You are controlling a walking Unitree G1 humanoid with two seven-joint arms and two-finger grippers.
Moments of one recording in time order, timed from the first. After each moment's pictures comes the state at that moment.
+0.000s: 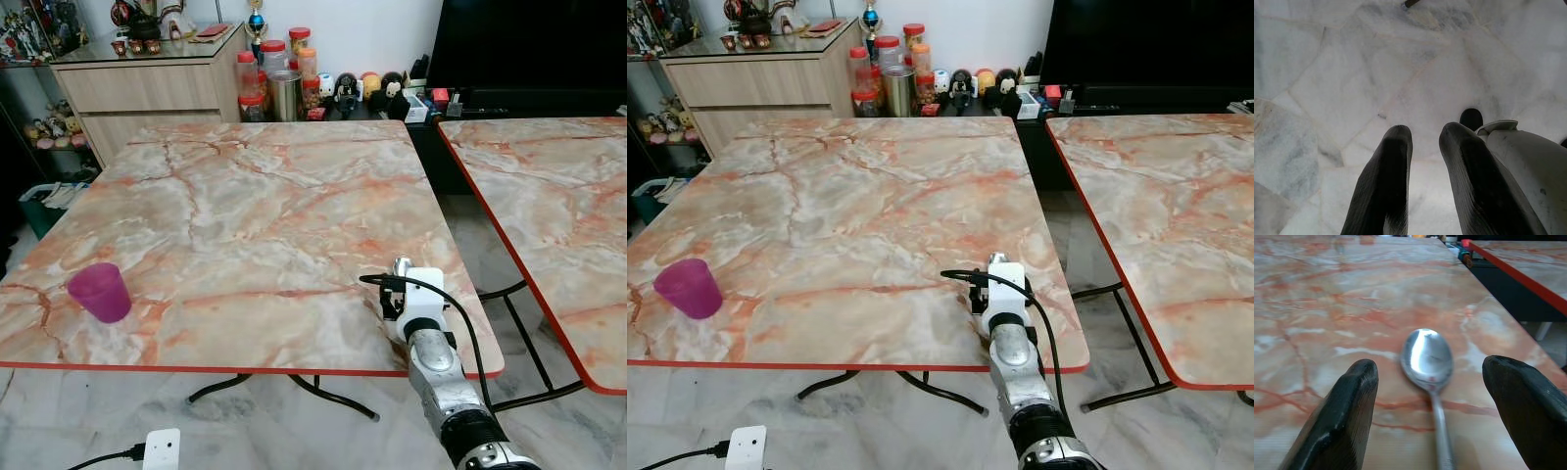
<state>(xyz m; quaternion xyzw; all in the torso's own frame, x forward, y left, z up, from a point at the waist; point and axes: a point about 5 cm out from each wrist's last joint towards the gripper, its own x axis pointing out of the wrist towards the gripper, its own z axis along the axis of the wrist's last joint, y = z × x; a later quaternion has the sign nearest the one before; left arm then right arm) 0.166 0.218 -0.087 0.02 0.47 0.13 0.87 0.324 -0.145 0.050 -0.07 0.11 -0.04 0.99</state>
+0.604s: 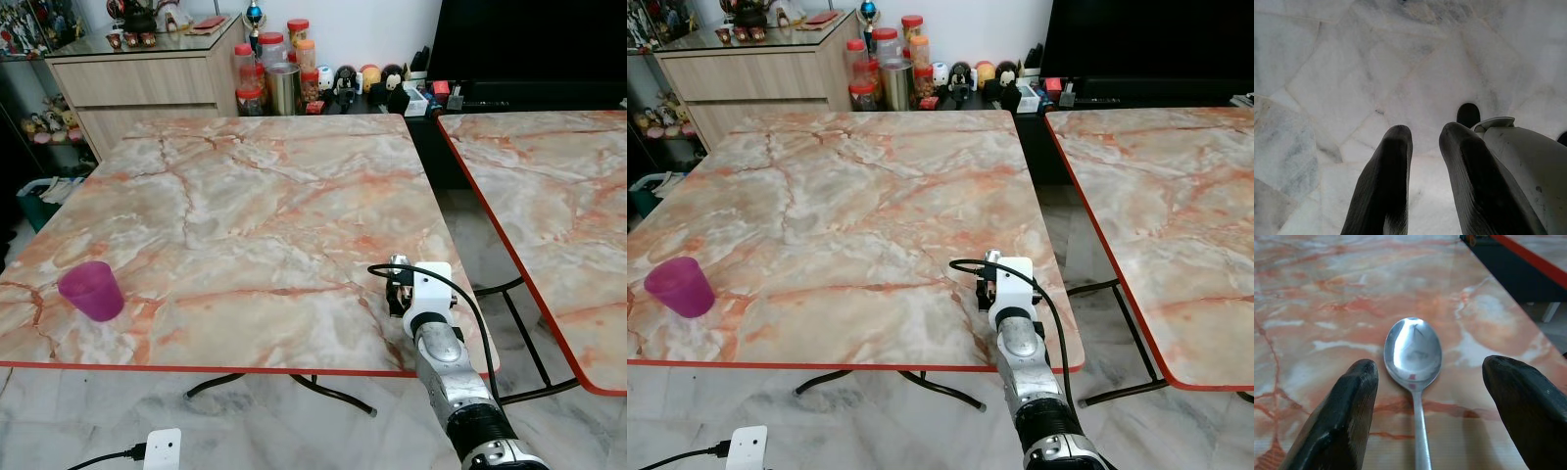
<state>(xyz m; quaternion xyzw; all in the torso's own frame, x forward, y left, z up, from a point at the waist) 0.166 0.218 -0.087 0.02 0.48 0.13 0.87 0.328 -0.150 0.054 -0.04 0.14 -0.03 0.99</state>
